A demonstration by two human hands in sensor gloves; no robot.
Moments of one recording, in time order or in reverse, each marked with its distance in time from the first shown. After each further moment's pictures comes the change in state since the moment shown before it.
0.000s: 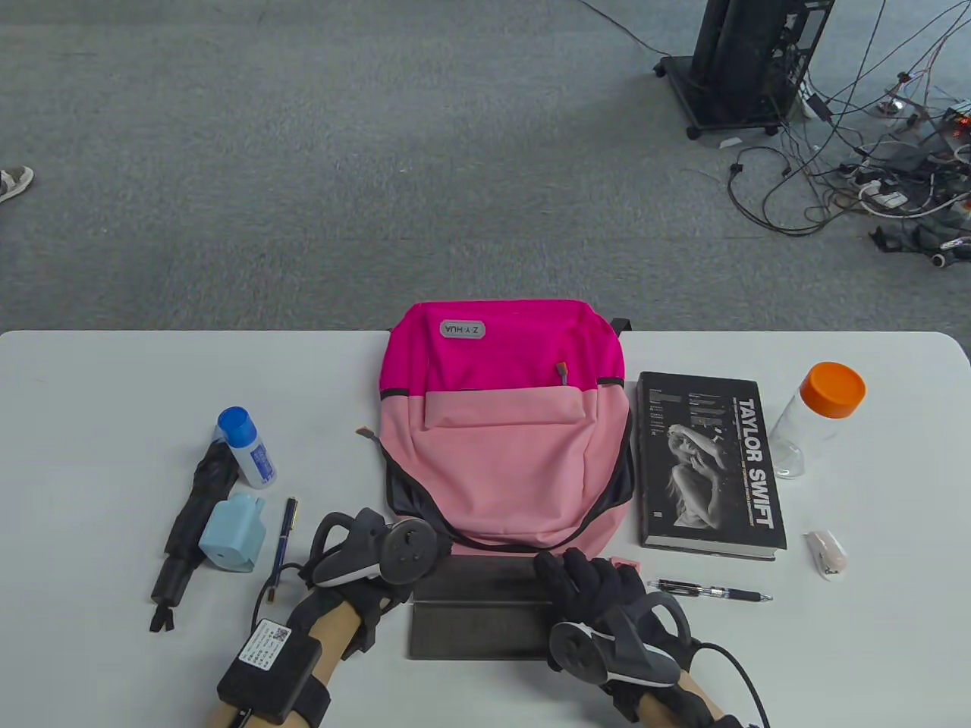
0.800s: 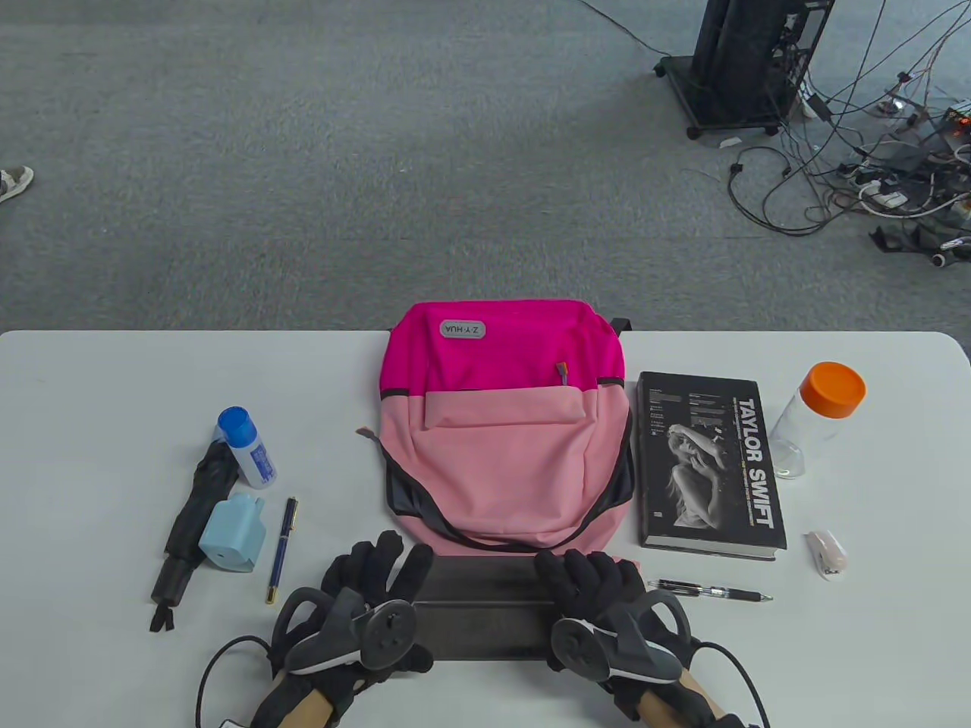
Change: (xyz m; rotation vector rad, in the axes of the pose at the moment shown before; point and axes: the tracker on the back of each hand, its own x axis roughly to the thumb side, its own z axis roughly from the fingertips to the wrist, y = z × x) left_hand 0.019 -0.033 0.072 -0.099 0.062 -0.086; right_hand -0.004 0.001 -0.002 0.001 -0.004 -0.025
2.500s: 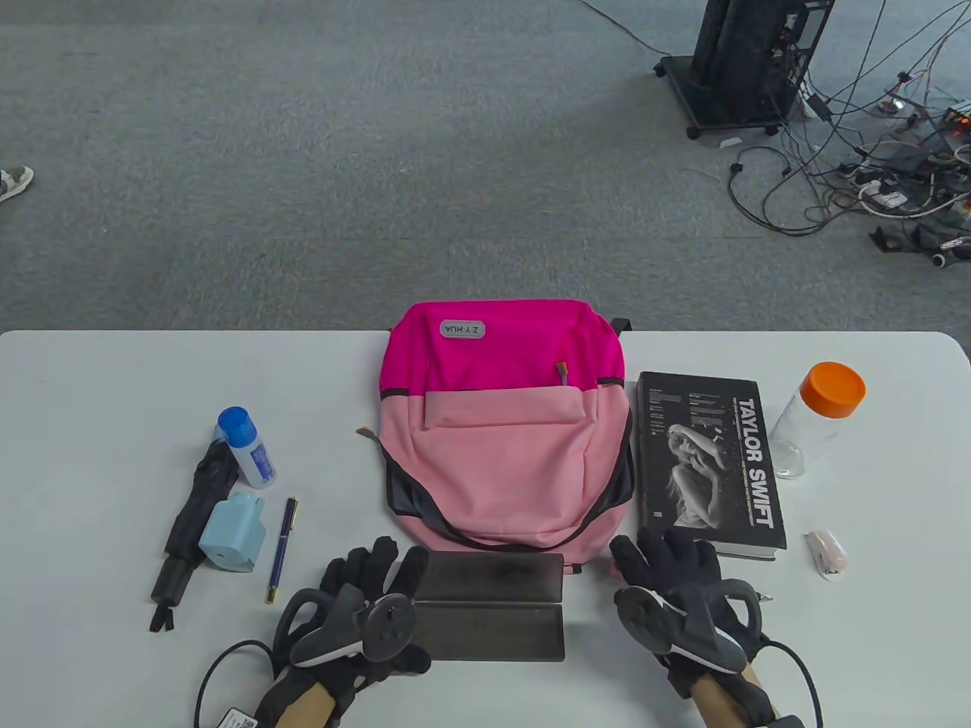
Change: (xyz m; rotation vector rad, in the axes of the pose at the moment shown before) left_hand -0.009 -0.020 -0.009 -0.070 0.023 0.039; right_hand -0.066 -0.018 0.020 -0.040 0.240 0.071
